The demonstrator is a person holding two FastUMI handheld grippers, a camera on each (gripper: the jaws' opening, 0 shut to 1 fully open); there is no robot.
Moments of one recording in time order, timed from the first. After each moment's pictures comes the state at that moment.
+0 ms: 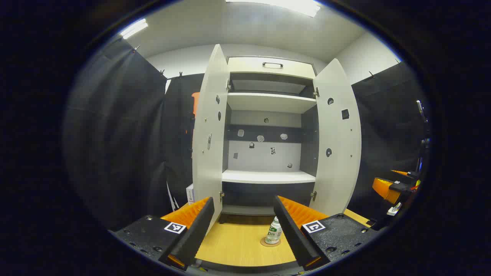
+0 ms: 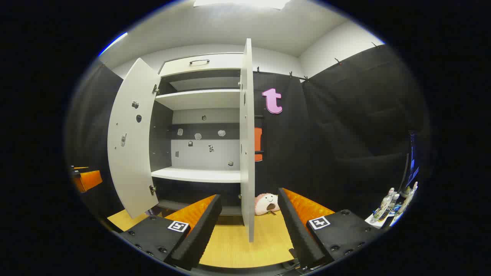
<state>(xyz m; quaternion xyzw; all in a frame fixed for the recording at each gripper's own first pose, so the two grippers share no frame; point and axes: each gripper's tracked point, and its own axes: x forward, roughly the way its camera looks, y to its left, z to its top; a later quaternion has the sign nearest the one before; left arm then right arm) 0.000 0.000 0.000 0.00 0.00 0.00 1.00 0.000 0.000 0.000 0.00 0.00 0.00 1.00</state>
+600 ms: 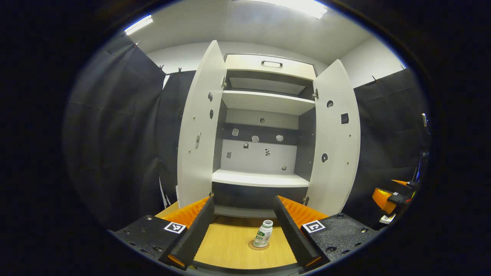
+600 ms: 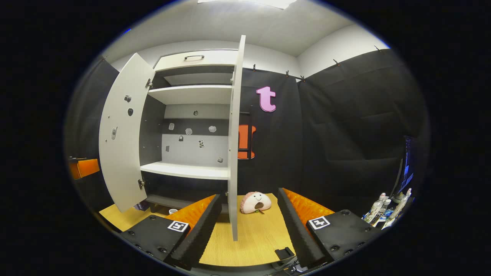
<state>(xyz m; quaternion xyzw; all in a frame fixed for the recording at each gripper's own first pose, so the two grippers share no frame) 0.023 -0.033 0.011 -0.03 0.00 -0.01 1.00 0.017 -0.037 0.000 -0.02 0.01 -0.02 1.00</state>
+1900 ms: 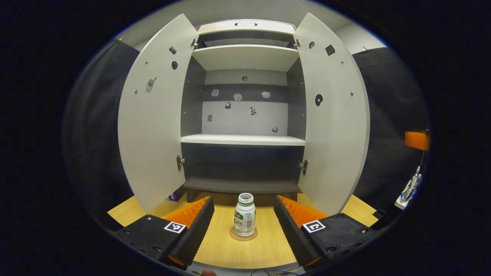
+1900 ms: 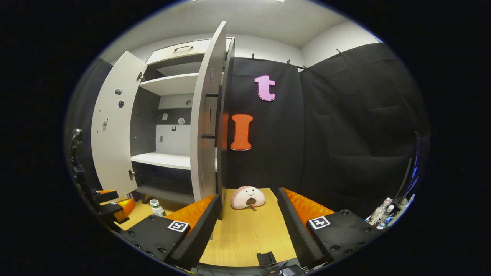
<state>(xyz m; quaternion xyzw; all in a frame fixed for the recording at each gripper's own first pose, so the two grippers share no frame) 0.104 -0.134 -0.171 0.01 0.10 -0.02 1.00 0.067 -0.117 -0.030 -0.02 0.05 0.00 1.00</state>
